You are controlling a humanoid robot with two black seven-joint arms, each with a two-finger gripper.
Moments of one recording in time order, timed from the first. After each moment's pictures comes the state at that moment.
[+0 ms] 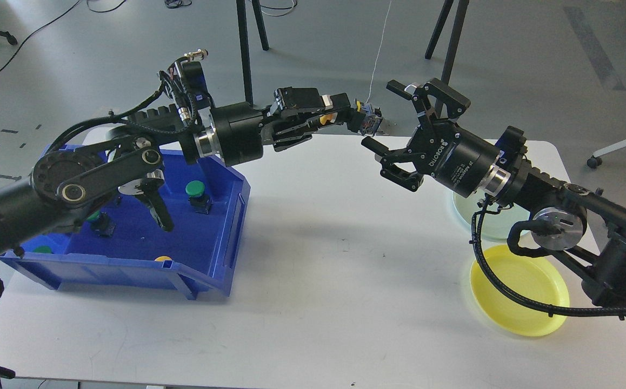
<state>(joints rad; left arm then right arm) -1.06 0.40 -0.26 -1.08 0.75 -0.43 -0.49 0.72 -0.52 0.54 1.28 -0.20 0.49 0.27</state>
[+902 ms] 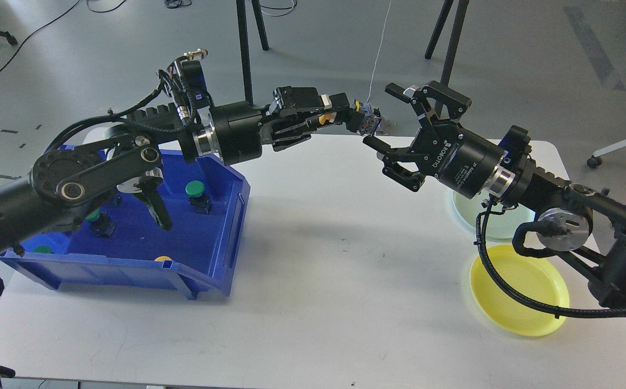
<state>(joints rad) -1.06 0.40 -0.26 -1.07 0.75 -0.45 -0.49 0.72 -0.54 0.54 1.30 -0.21 0.49 0.27</state>
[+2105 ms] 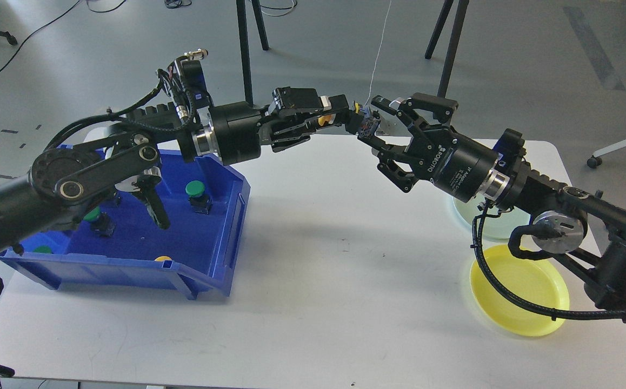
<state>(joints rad) -1.06 0.40 -0.26 -1.06 0.75 -0.47 -0.49 0.72 -0.53 0.53 1.30 -0.22 0.49 0.27</state>
